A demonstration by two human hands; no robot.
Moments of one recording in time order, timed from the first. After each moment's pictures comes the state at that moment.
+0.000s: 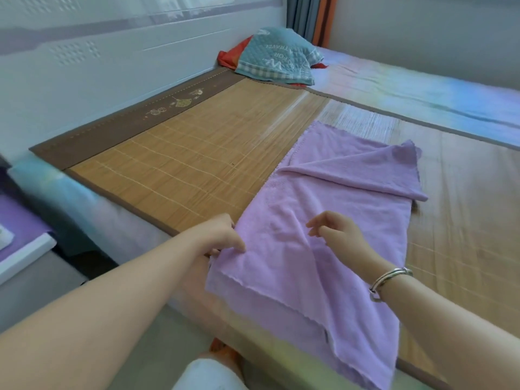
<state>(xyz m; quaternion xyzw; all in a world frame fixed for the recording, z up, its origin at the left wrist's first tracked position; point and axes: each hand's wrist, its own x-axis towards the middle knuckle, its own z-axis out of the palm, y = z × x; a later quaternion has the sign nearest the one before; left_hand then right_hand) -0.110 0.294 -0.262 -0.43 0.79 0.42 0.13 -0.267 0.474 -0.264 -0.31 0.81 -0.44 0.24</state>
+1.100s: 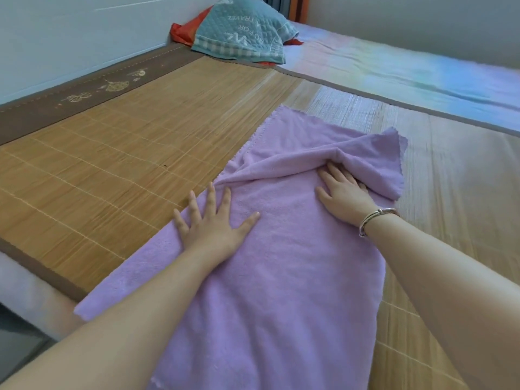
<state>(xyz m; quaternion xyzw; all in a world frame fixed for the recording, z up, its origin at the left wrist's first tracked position) -0.266 0.312 -0.339 -0.45 0.88 0.17 0.05 -0.498 0.441 -0.326 -0.43 0.90 -0.05 0.04</state>
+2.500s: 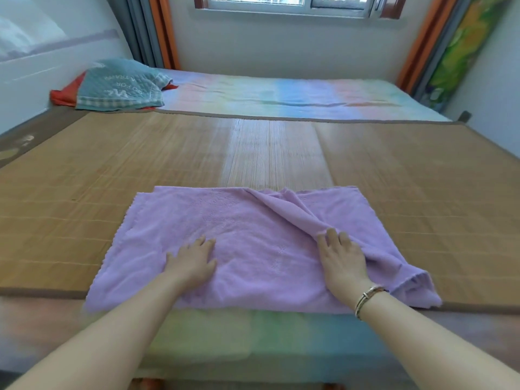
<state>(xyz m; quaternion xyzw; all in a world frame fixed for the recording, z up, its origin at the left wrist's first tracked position) -0.212 0.525 -0.279 -0.20 0.96 0.14 0.15 -0.308 0.807 -0.279 -0.24 0.96 0.10 -0.09</state>
